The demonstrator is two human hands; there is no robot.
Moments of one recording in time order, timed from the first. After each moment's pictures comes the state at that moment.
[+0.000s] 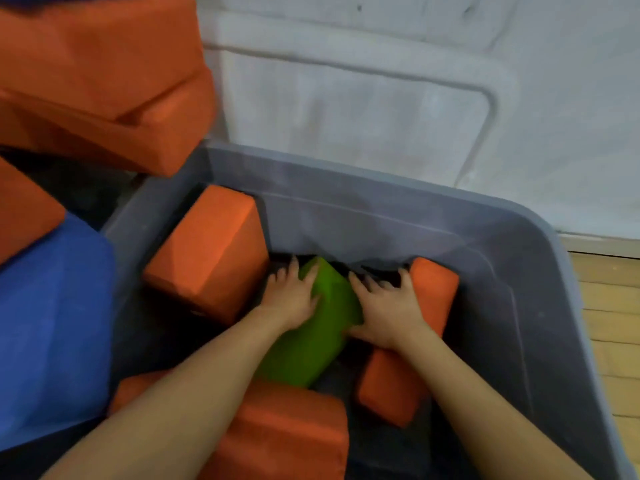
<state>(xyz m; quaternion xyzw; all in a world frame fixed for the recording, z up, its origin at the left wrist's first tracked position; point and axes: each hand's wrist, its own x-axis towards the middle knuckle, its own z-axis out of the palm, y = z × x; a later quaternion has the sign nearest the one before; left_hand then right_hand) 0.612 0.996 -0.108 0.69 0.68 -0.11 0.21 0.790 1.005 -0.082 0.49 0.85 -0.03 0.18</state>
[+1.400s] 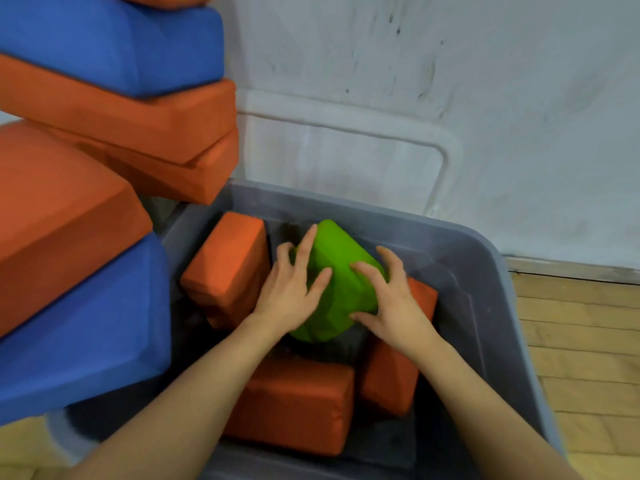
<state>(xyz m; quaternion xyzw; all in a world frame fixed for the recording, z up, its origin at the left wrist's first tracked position) 0.610 0.956 -0.018 0.68 0.66 0.27 0.17 0.804 0.972 -0.017 0.48 0.85 -0.13 -0.18</state>
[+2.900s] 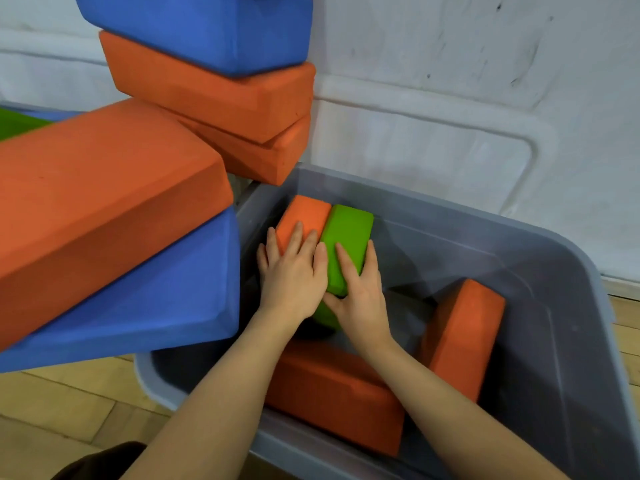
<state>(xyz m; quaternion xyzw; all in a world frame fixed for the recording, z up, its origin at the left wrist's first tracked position) 0.563 0.922 0.007 0.55 0.81 0.18 0.13 0.679 0.946 -0.047 0.48 0.79 -0.25 -0.29</state>
